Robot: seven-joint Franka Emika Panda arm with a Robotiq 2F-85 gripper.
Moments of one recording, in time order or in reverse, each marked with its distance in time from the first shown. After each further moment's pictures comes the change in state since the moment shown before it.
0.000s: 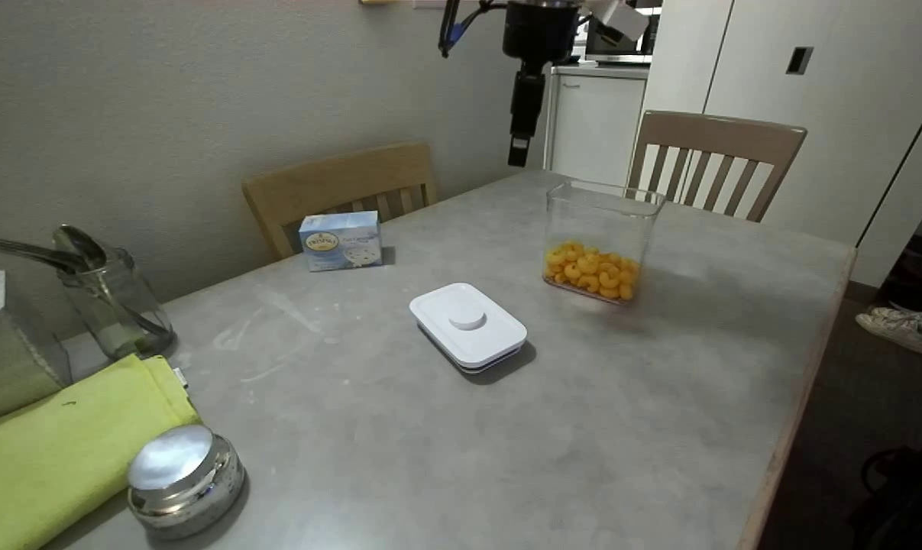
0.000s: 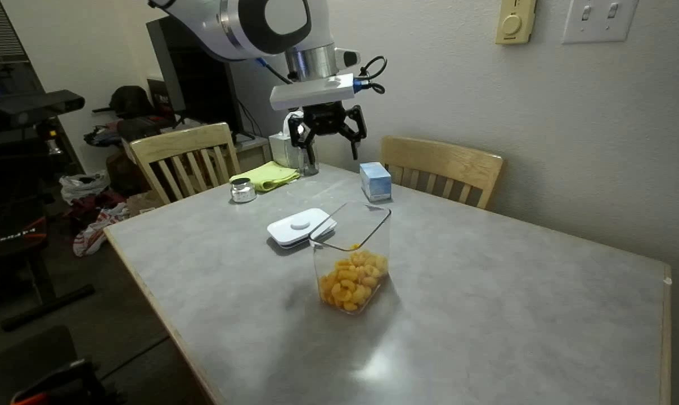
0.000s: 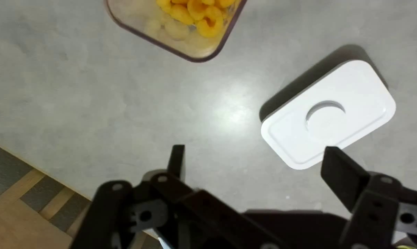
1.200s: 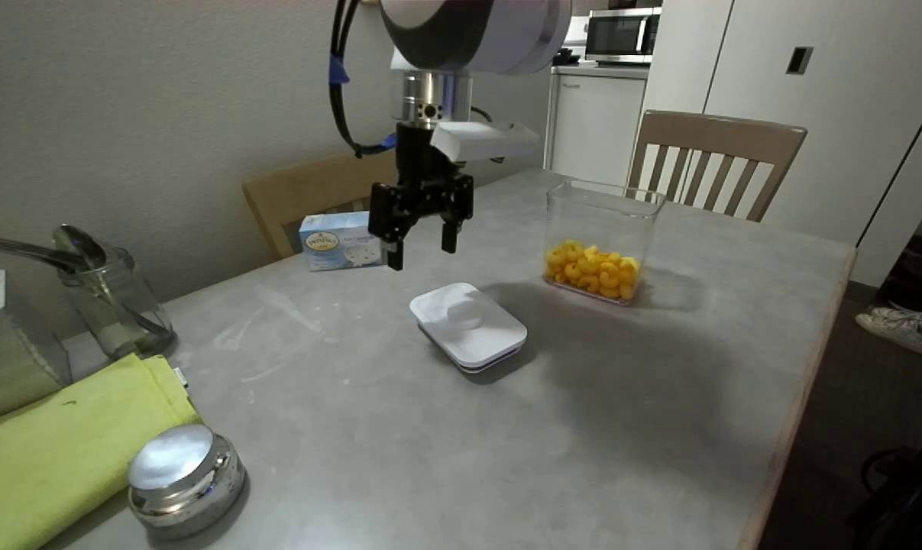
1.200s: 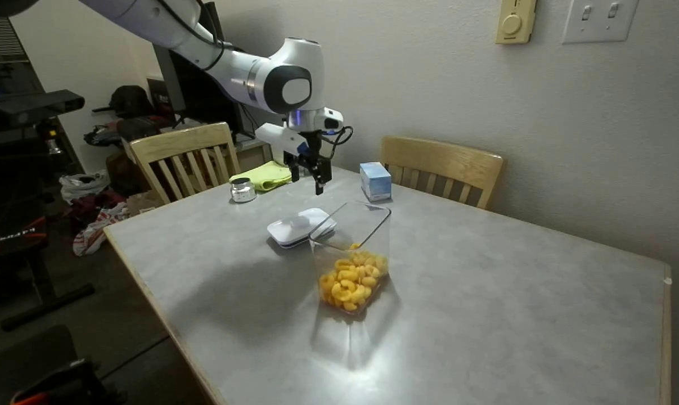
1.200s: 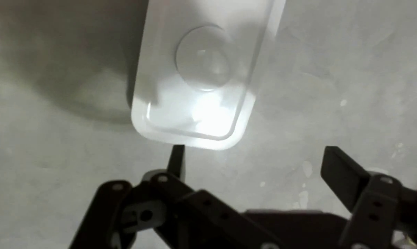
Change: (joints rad) arm 0.102 0.390 0.075 0.368 0.135 -0.109 0.663
